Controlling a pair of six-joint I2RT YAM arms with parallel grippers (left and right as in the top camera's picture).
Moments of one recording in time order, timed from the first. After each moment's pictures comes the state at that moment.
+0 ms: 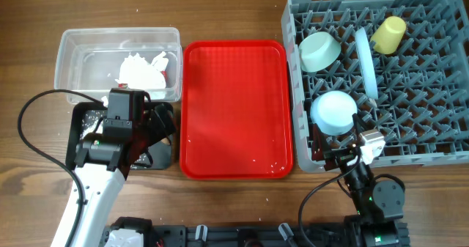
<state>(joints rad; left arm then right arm) -0.13 1.08 0.82 -0.84 -0.05 -0.63 0.12 0.01 0.01 0.01 -0.16 0.12</state>
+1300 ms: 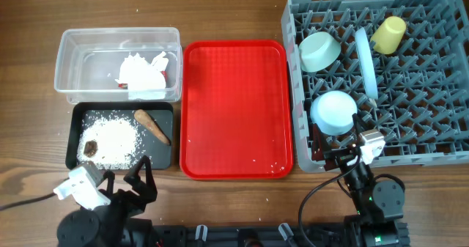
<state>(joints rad) -0.13 0.10 0.72 -1.07 -0.05 -0.63 0.12 0.01 0.01 0.01 -0.16 0.12</state>
